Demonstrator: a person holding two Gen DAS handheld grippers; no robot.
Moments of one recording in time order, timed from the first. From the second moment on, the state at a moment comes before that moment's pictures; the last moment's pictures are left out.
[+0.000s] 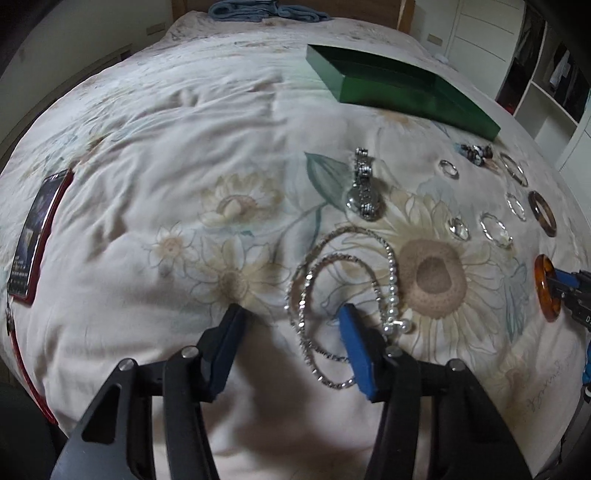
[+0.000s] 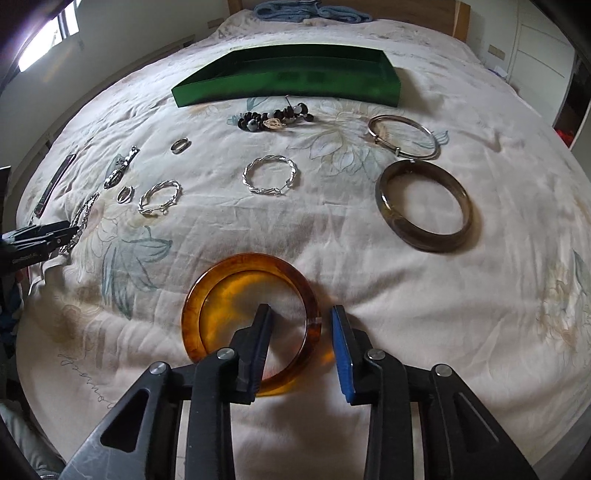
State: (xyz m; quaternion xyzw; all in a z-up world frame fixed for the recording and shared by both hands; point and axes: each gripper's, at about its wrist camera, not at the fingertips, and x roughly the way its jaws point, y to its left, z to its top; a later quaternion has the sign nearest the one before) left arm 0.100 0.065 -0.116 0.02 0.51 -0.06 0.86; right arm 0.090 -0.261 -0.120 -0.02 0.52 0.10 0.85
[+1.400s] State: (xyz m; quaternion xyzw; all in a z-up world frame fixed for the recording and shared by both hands) left arm 0.412 -0.089 -0.048 0.05 0.44 -0.06 0.90; right arm 0.379 -0.263 -0.056 0.03 0.43 0.07 0.90
